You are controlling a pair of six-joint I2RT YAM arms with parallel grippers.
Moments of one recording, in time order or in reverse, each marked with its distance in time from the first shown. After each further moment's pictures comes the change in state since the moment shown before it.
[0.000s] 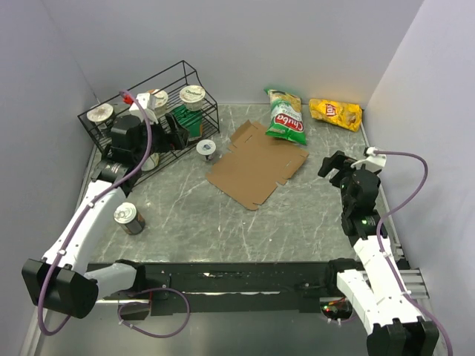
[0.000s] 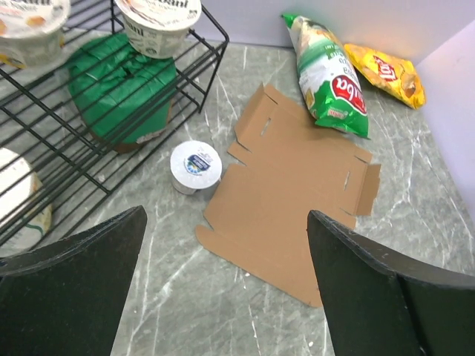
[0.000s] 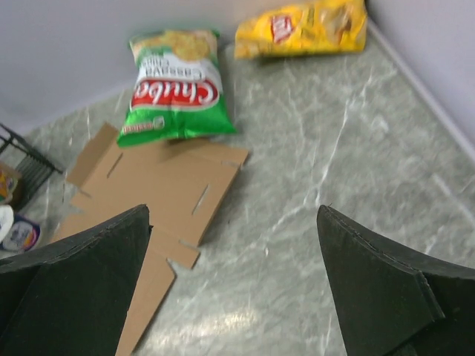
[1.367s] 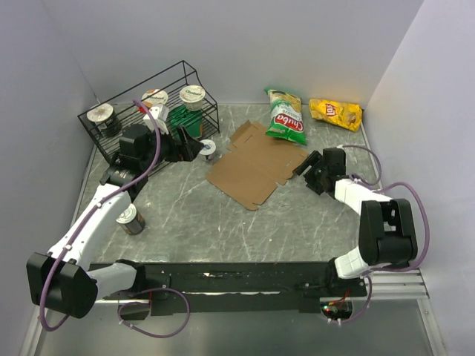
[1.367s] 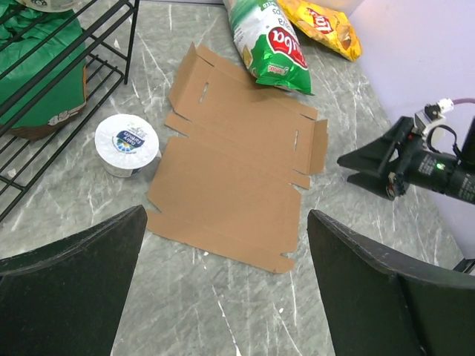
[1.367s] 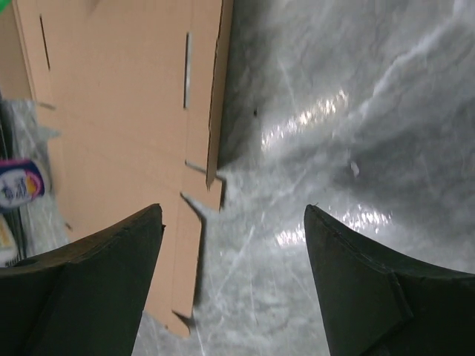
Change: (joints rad) left arm -0.022 -0.001 -0.127 0.131 0.201 -0.032; right arm -0.008 0.785 0.157 -0.002 -0.337 0.460
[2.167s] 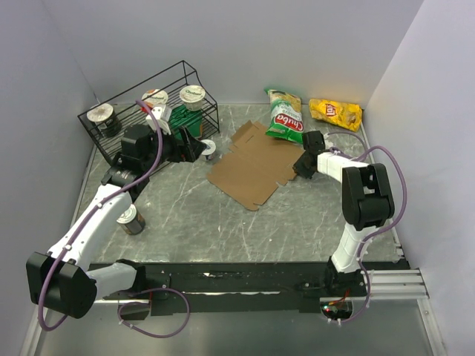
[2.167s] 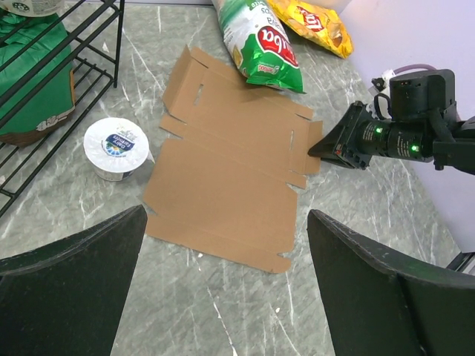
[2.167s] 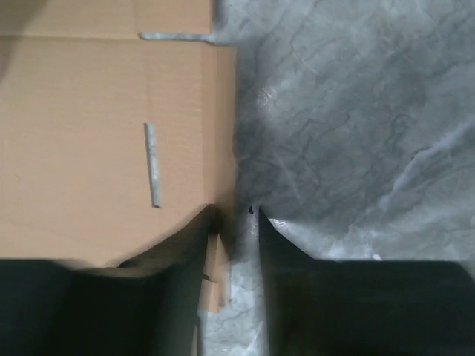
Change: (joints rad) left arm -0.024 0.000 0.000 0.013 0.002 0.005; right arm 0.097 0.364 0.385 -0.252 0.266 0.021
